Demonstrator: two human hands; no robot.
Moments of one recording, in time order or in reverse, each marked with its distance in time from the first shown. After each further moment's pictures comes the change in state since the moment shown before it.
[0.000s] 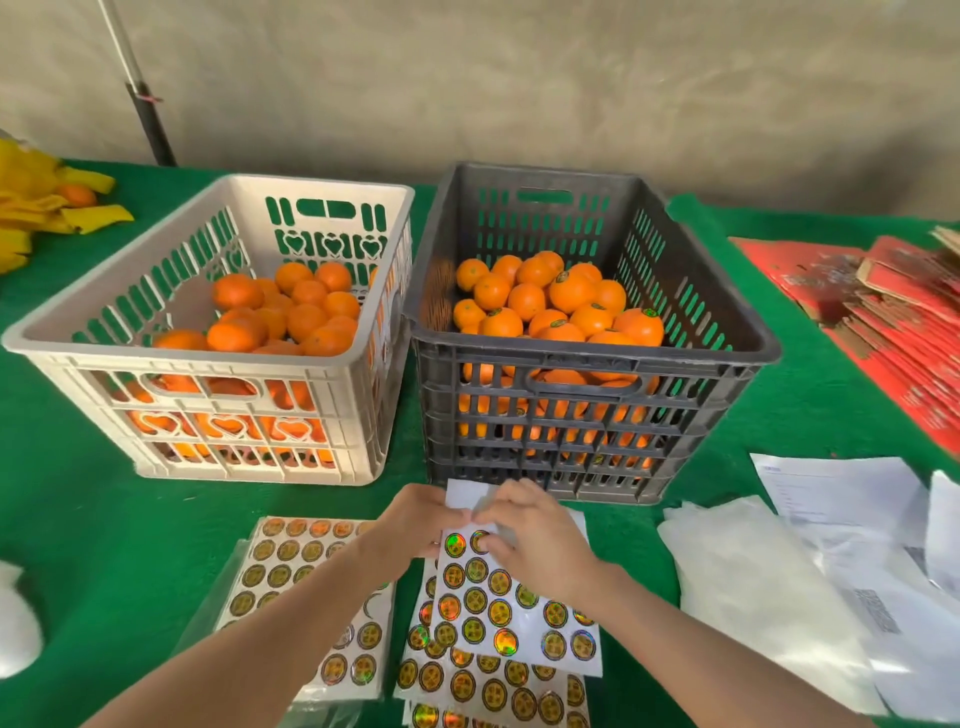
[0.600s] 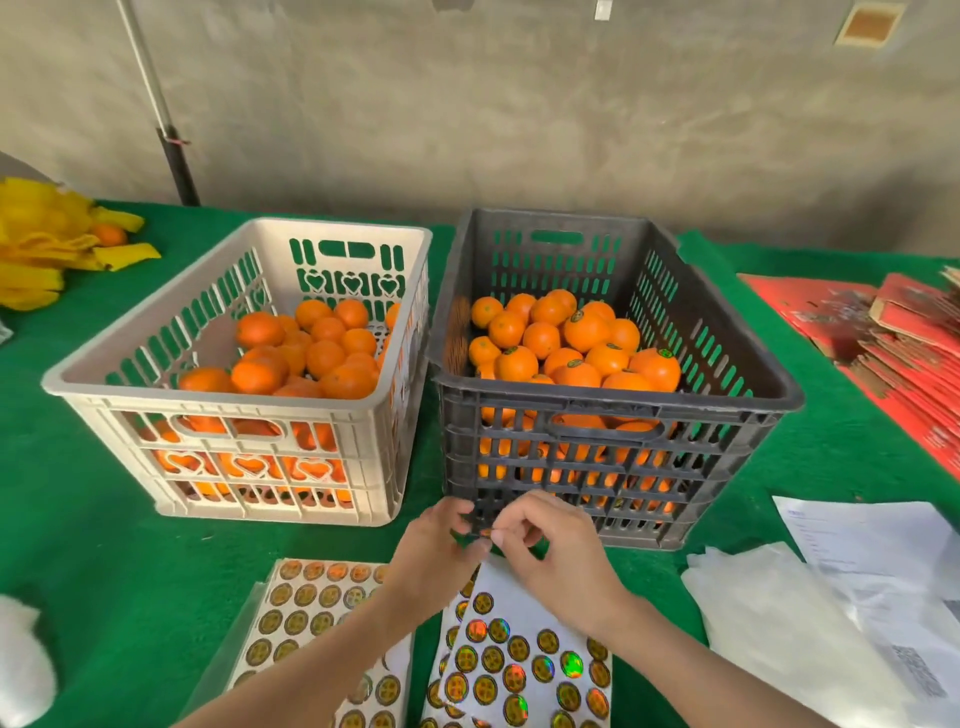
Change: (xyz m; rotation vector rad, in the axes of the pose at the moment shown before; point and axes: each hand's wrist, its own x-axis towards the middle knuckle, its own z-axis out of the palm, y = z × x) left_hand -0.012 -0.003 -0.008 0.418 0.230 0.492; right_hand 0.019 -0.042 -0.037 0.323 0.251 0.040
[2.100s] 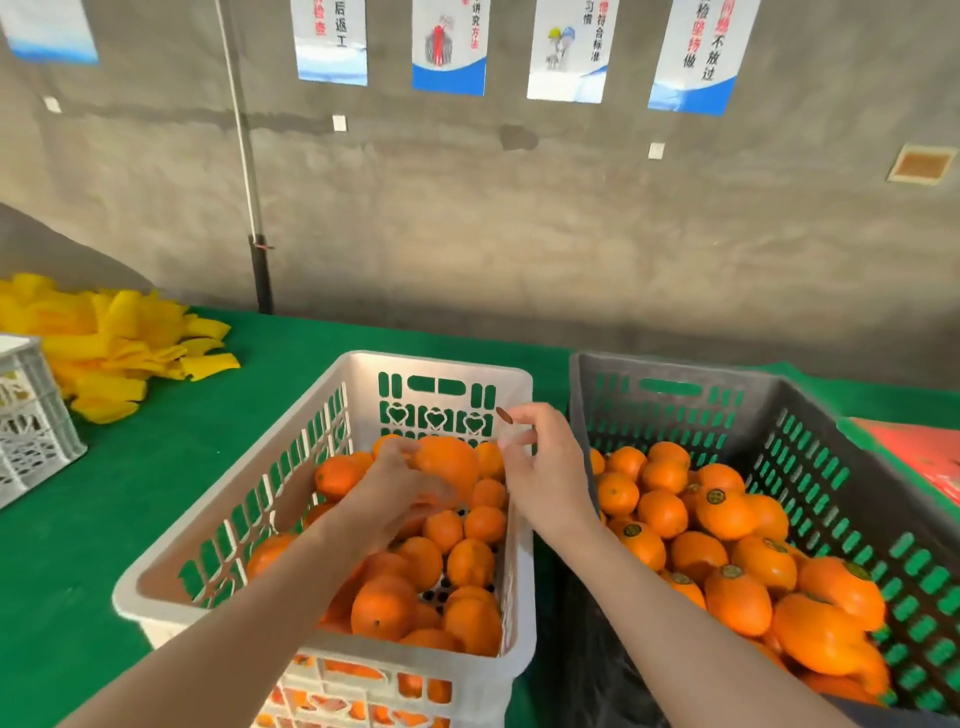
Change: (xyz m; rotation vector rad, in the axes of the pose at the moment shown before) left_hand 0.179 -0.008 -0.240 -0.843 0.069 -0.187; right_hand 0.293 -0.049 0.069 -0.031 0.239 0.055
